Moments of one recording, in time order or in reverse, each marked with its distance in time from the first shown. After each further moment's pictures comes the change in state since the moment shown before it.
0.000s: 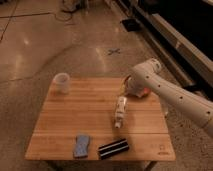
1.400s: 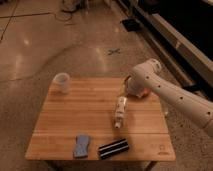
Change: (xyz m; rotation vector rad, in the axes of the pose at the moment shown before) arm -0.021 0.004 0.010 0.007 -0.018 0.029
